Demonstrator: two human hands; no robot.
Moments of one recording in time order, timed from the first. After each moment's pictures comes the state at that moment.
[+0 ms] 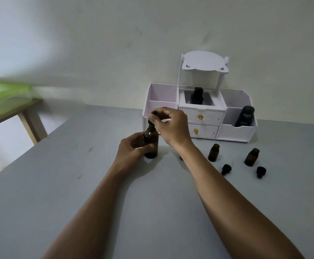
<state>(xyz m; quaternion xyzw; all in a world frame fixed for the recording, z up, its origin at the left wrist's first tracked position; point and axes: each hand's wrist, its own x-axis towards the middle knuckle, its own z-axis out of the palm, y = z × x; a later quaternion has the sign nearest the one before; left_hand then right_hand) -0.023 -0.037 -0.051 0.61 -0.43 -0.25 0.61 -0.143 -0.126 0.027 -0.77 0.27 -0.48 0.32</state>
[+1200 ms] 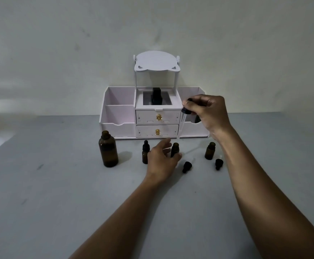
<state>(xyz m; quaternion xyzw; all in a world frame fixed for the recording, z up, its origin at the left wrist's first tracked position) -0.195 -0.123 -0.050 0.64 -0.49 -0.28 0.52 -0.321 -0.198 0.071 -0.68 0.32 -0.54 0.37</state>
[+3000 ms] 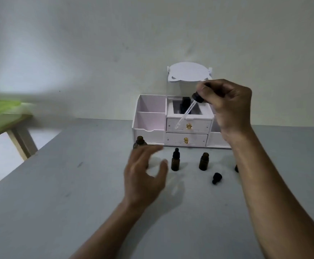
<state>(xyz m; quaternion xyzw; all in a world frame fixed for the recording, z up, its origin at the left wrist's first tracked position) -0.114 -0.021 -0.030 0.60 -0.54 0.12 0.58 -0.260 -0.154 0.114 -0.65 0.16 -0.65 0.36</state>
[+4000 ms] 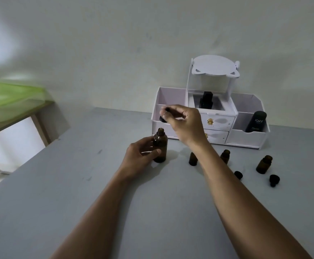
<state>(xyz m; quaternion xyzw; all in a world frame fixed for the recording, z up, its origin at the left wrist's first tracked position) -0.011 -0.034 -0.053 0.63 -0.49 -0.22 0.57 -0.147 -0.134 0.042 -0.75 0.21 -0.48 0.40</state>
